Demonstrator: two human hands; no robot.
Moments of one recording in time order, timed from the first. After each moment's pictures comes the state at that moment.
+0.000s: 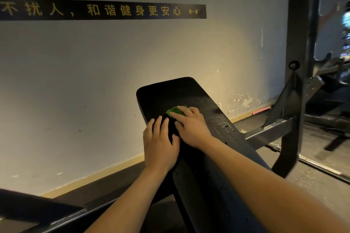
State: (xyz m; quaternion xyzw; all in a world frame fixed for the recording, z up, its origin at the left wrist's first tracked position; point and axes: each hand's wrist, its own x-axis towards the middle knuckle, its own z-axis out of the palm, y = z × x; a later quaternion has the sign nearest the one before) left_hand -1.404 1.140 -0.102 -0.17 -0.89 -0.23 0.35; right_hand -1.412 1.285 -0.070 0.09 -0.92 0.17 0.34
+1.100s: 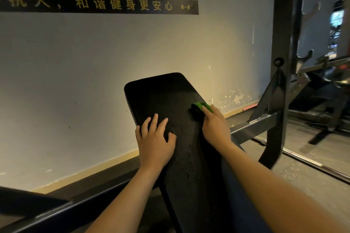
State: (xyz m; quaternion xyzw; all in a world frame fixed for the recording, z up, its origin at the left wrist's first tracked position) left_hand -1.384 1.162 -0.109 -0.17 -0.91 -0.21 0.31; right_hand -1.384 1.369 -0.110 -0.11 -0.89 0.27 0.36
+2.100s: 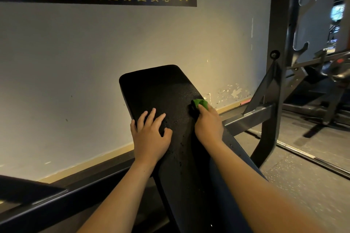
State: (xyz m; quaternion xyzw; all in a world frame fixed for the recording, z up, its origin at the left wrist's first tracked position) left_hand -1.377 1.162 -0.119 -0.19 -0.91 -0.20 0.32; right_hand -1.359 1.344 -0.116 -0.16 -0.87 0.30 0.36
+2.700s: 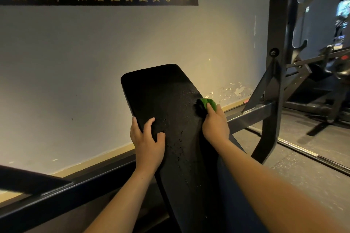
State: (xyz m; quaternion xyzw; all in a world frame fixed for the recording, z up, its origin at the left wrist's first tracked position) left_hand -1.346 1.164 -0.142 -0.12 -0.84 -0.45 0.26; right_hand -1.348 1.374 -0.128 -0.18 -0.87 0.32 0.32
